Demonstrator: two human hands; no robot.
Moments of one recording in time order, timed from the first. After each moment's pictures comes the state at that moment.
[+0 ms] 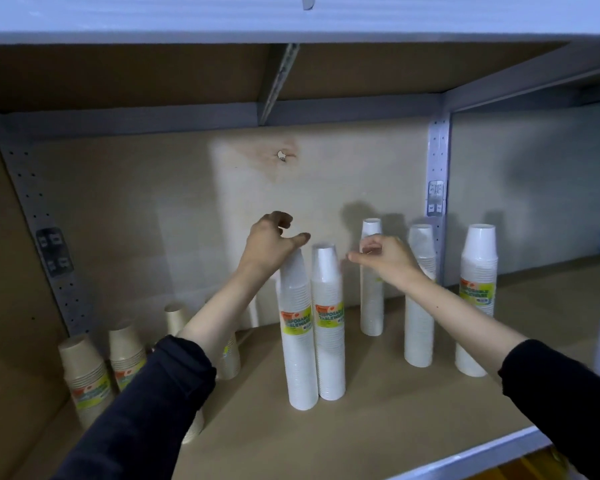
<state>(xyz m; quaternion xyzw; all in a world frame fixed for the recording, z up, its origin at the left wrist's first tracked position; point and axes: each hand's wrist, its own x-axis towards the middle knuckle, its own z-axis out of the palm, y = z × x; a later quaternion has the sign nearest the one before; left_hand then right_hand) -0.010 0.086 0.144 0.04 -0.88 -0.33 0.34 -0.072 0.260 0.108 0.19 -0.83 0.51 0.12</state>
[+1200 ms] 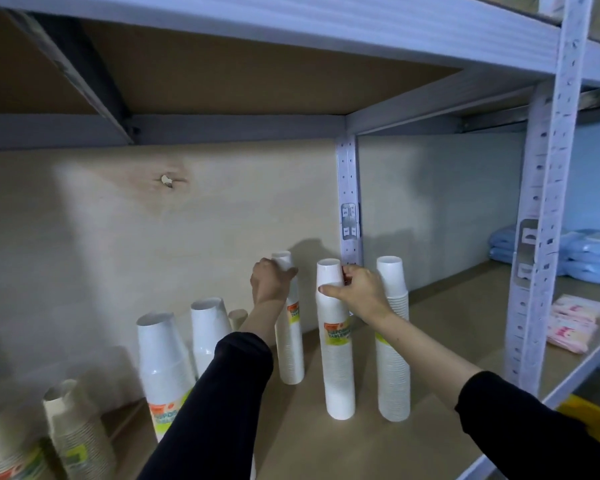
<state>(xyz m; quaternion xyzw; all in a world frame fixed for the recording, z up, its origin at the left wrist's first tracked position) -0.181 0.204 0.111 0.13 -0.89 -0.38 0.21 -0.147 0.343 0.096 0.08 -0.87 0.45 0.19</state>
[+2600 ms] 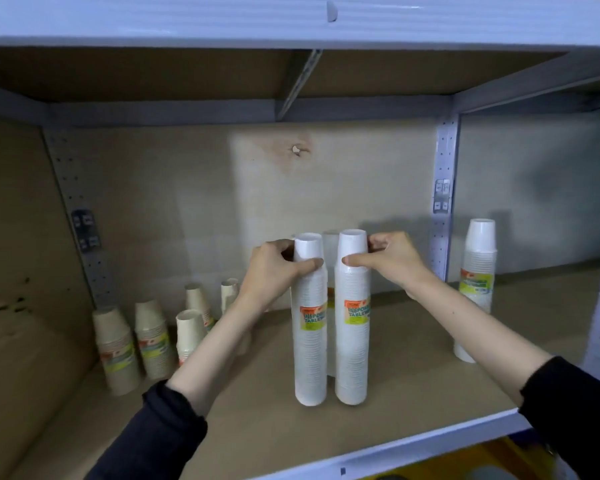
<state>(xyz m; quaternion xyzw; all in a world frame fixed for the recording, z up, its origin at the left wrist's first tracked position) 0.068 0.098 0.110 0.02 -0.87 -0.38 0.32 -0.003 0.263 0.114 0.22 -0.79 0.57 0.07</state>
